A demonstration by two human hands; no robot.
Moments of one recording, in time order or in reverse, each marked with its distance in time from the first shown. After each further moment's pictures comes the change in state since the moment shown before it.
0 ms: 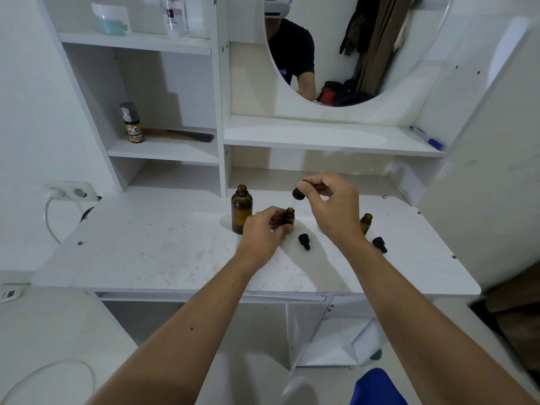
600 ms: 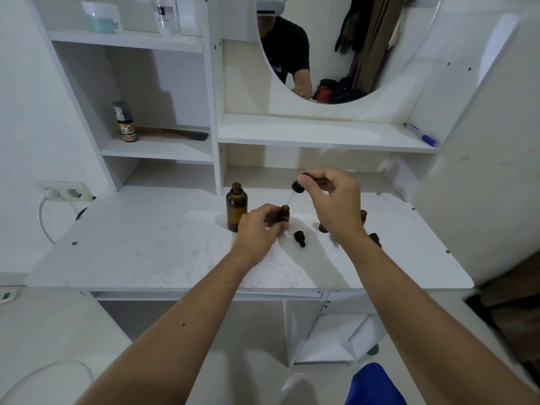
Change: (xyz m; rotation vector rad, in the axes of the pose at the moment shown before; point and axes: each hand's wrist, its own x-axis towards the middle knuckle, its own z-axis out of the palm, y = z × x) left_hand 0.000 0.001 0.000 -0.004 -0.012 -0.007; right_hand 0.001 0.002 -0.009 0.118 0.033 0.052
